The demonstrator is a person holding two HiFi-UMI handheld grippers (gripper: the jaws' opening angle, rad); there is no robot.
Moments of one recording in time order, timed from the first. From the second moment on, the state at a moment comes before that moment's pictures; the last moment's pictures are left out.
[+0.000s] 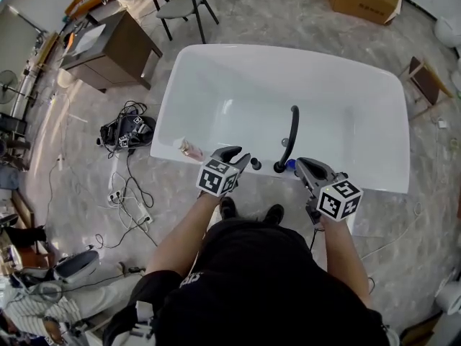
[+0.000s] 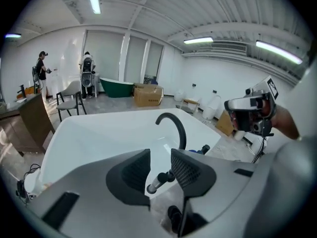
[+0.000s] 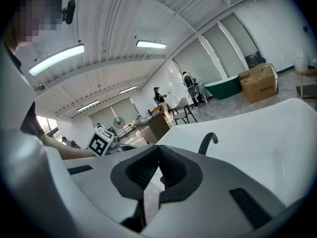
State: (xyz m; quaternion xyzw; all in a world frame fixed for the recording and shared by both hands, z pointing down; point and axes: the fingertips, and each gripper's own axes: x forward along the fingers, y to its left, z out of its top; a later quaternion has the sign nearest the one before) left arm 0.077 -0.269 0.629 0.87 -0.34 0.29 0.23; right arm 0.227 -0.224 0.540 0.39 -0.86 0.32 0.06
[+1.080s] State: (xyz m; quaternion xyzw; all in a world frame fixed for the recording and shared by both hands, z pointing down) left arm -0.076 -0.326 0.400 0.89 -0.43 0.11 0.09; right arm 0.147 -0.230 0.376 0.45 -0.89 0.10 0.02
